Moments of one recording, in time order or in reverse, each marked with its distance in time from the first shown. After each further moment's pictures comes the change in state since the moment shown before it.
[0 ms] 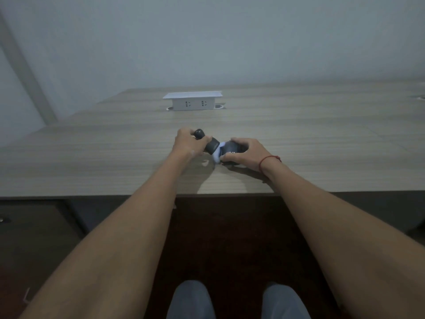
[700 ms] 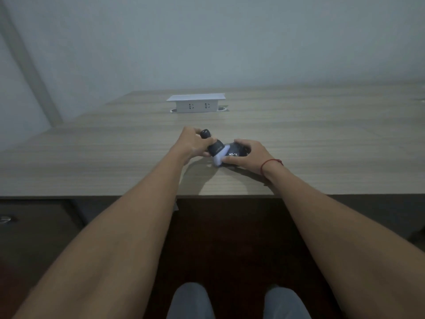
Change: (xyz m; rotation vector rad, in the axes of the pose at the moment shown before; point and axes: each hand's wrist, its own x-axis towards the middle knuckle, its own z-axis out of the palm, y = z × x) left_hand 0.006 0.010 -0.006 -0.113 -0.149 -0.044; right_hand 0.001 0.003 0.005 -0.030 0.029 0.006
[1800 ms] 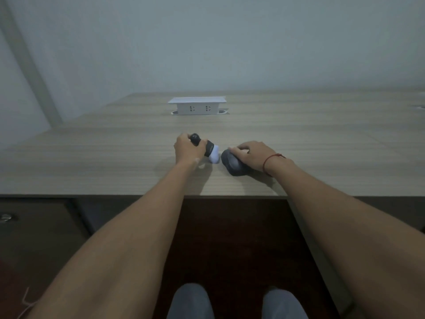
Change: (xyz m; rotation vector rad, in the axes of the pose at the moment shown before) left_hand -0.006 -0.025 0.002 0.004 0.328 0.032; right_hand 0.003 -0.015 -0.012 -0.436 -0.066 -0.053
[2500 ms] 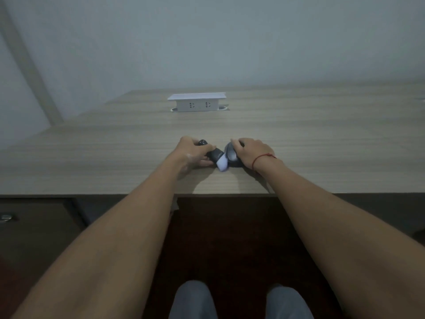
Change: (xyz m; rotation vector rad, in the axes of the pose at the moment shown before) left_hand -0.008 0.008 -0.009 -0.194 -0.410 -0.211; right_hand 0.008 -0.009 0.014 -0.115 0.141 0.151
